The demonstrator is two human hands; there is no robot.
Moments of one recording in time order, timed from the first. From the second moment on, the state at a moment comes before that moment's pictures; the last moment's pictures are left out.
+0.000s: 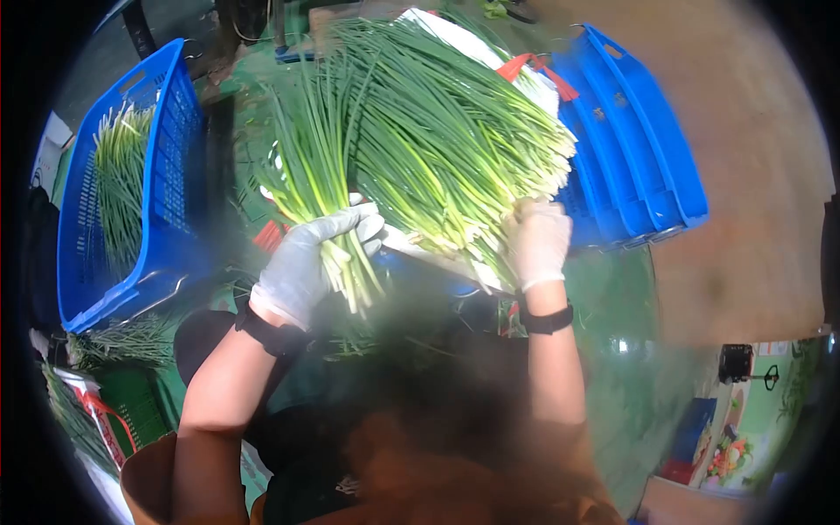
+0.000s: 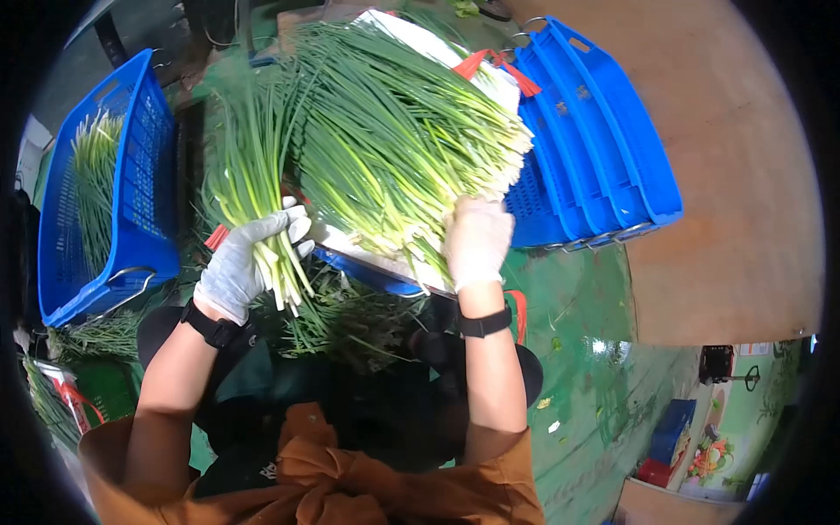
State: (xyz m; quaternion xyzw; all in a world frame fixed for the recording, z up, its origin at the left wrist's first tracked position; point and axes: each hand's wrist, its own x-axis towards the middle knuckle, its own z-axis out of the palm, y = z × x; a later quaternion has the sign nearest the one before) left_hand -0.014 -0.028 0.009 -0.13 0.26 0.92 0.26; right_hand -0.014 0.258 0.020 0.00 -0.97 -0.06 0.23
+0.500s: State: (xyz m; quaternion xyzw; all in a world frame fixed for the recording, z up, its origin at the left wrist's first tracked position) left_hand -0.011 -0.014 -0.021 -0.12 0.30 0.87 0.36; right_hand 0.060 0.153 0.005 -0.03 -0.71 0.69 -0.14
